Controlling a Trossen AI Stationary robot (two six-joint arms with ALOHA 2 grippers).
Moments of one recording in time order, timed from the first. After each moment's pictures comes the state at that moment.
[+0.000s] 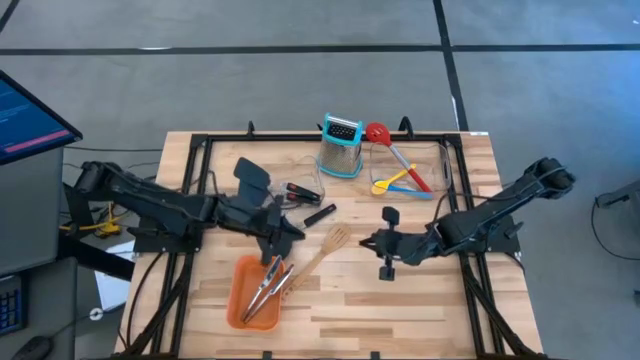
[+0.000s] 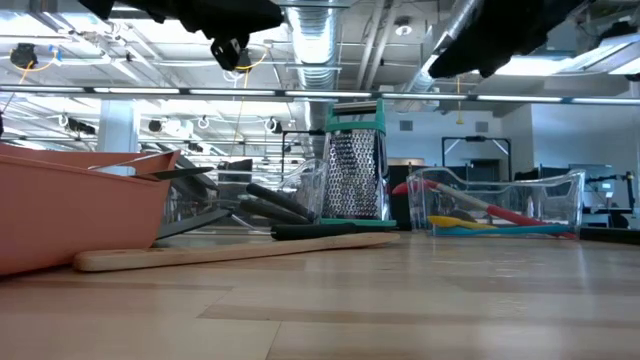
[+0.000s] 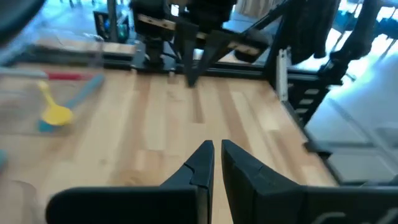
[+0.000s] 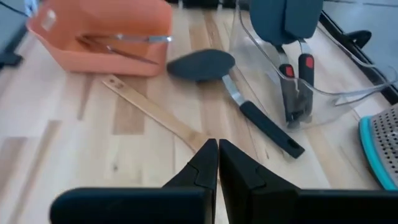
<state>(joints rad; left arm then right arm) -0.20 1.20 0.68 0.24 -0.06 -0.15 0.47 1.28 0.76 -0.14 0.55 0.23</state>
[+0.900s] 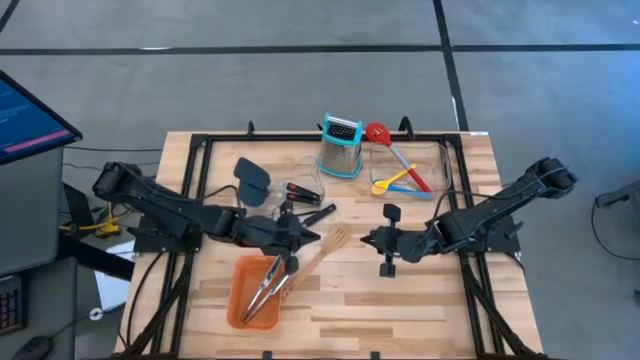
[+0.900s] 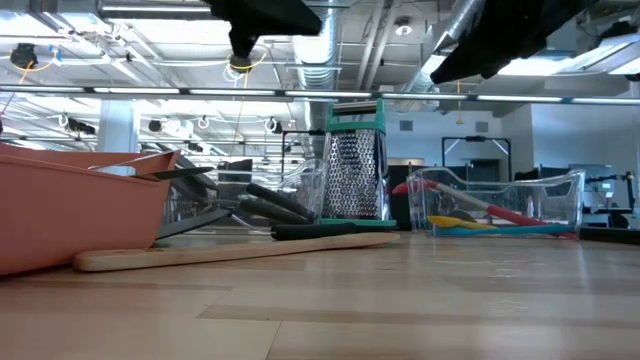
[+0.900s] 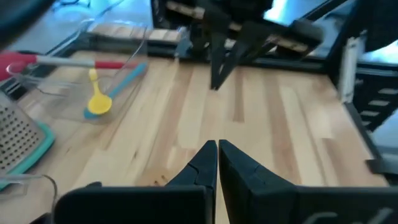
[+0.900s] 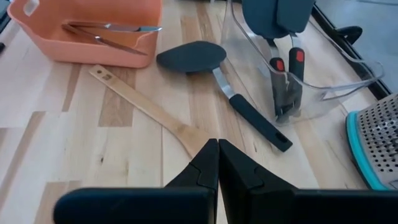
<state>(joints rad) -0.31 1.42 0.91 0.09 -0.40 -0.22 0.45 1.26 0.76 -0.18 0.55 0.21</state>
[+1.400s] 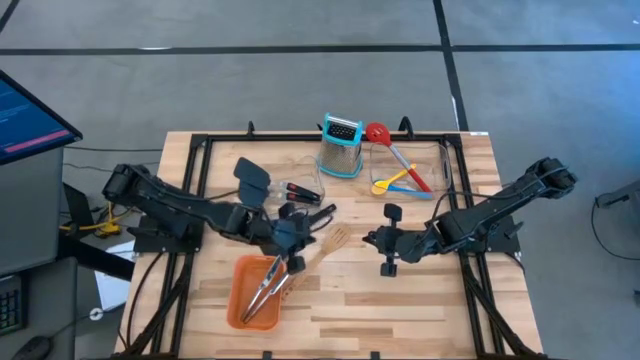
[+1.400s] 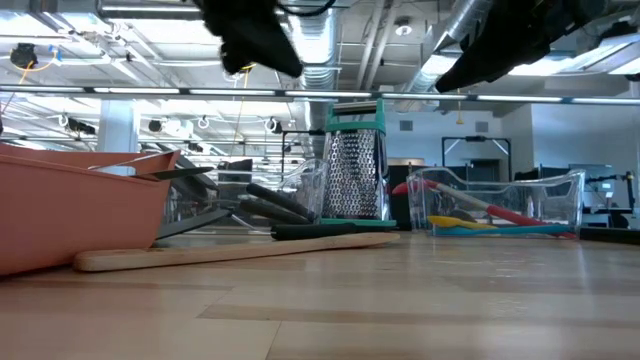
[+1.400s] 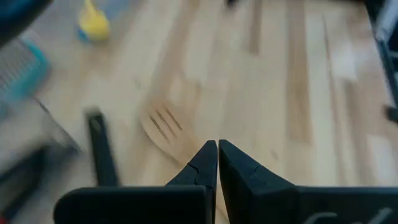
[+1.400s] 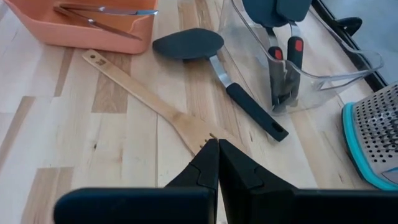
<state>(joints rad) -0.28 1.51 1.10 -0.33 -0.33 -0.36 0.45 1.26 0.76 -0.23 0.55 0.21</state>
